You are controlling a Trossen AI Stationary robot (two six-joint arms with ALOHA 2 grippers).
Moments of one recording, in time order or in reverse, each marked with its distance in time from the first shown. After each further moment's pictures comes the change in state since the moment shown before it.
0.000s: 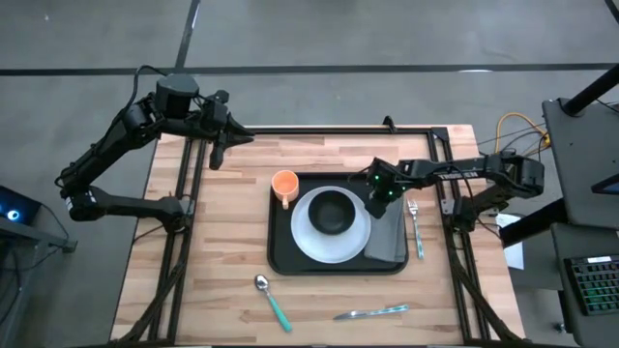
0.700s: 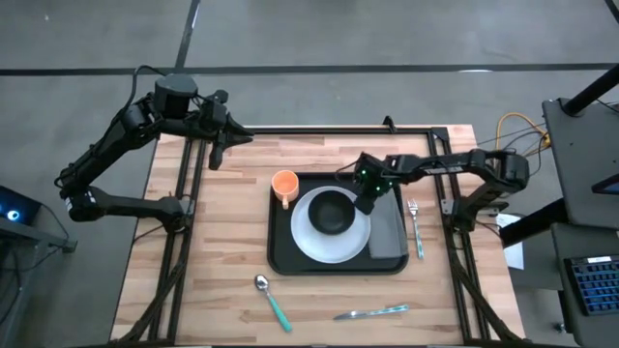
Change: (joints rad) left arm 0.000 -0.006 0.000 0.000 0.000 0.000; right arm -0.008 0.139 0.153 0.008 0.012 -0.103
